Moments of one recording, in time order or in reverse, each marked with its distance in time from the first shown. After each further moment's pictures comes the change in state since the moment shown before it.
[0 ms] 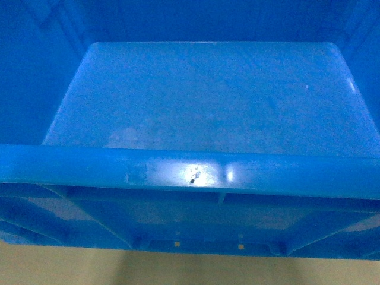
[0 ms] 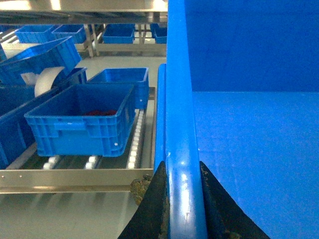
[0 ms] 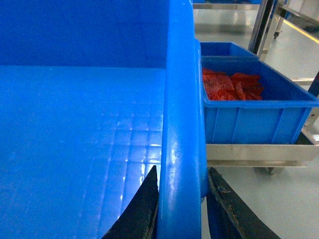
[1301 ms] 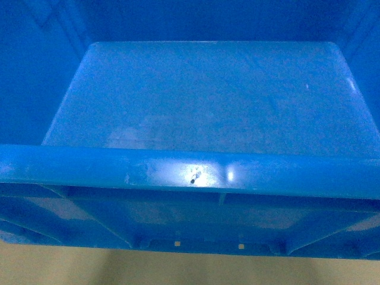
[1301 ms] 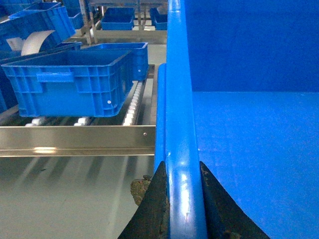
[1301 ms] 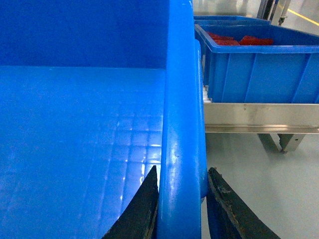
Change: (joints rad) left arm -0.001 0.000 -0.002 0.000 0.000 0.000; right arm 0.000 0.000 -0.002 0.000 0.000 0.000
